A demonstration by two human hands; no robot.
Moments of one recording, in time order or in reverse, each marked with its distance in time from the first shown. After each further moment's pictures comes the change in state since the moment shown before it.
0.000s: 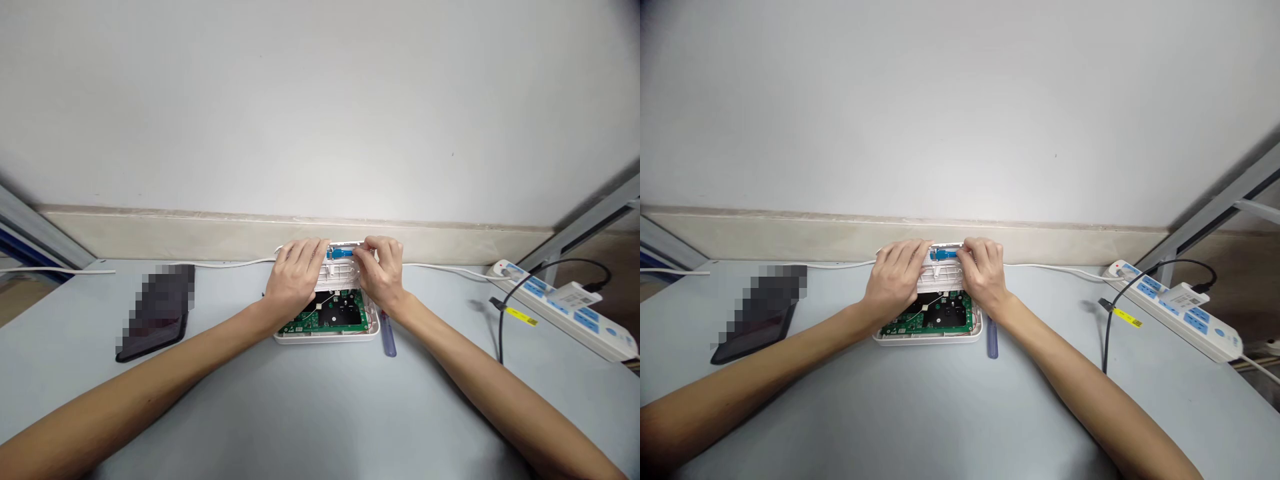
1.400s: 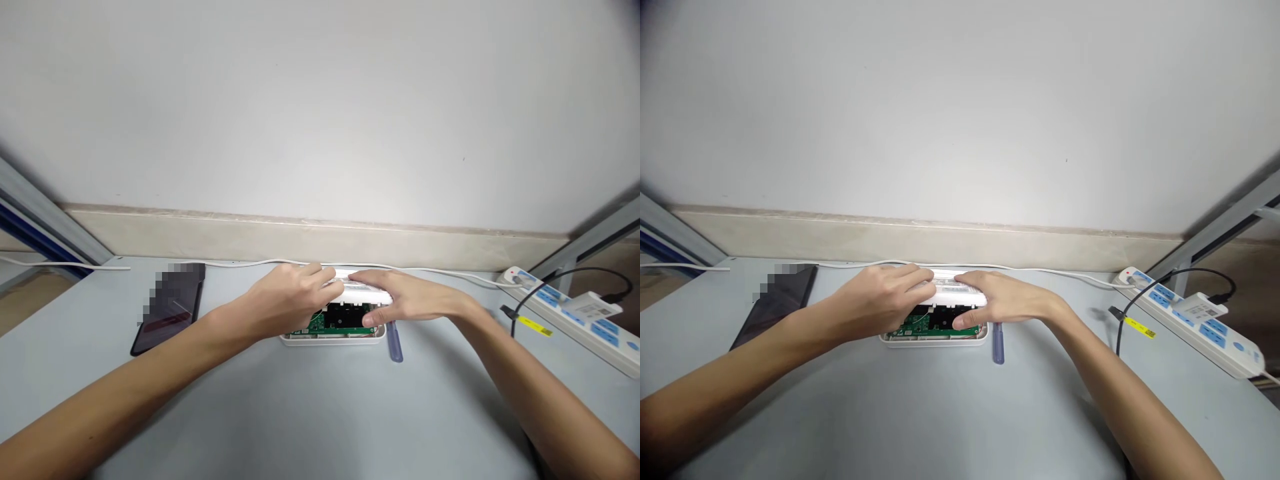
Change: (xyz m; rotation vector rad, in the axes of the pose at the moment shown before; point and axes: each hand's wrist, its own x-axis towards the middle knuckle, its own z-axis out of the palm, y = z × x) left_hand 0.002 -0.013 -0.061 0.038 -0.232 0.483; right_hand 0.050 0.014 -0.075 0.790 -1.202 0.203
